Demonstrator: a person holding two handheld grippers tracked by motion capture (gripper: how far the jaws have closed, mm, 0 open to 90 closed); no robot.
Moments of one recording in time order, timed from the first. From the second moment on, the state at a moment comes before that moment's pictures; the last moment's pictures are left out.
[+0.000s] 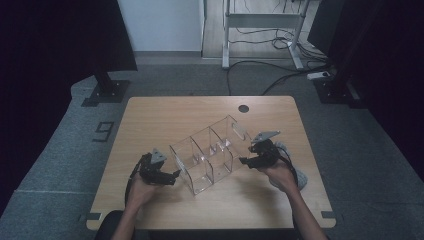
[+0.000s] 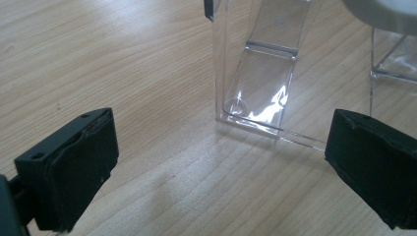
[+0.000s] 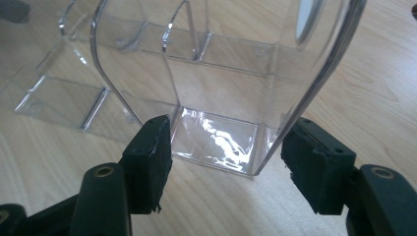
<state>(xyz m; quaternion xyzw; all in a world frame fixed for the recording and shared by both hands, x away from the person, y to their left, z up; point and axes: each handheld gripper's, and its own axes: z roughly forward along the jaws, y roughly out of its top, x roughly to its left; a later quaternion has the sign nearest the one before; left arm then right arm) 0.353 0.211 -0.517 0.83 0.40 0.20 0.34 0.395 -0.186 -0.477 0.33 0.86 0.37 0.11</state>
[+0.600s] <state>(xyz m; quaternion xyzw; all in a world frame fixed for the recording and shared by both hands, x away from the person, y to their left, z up) 0.338 0.209 -0.517 0.84 0.40 0.14 0.35 0.368 -0.185 -0.480 0.32 0.86 0.37 0.11</state>
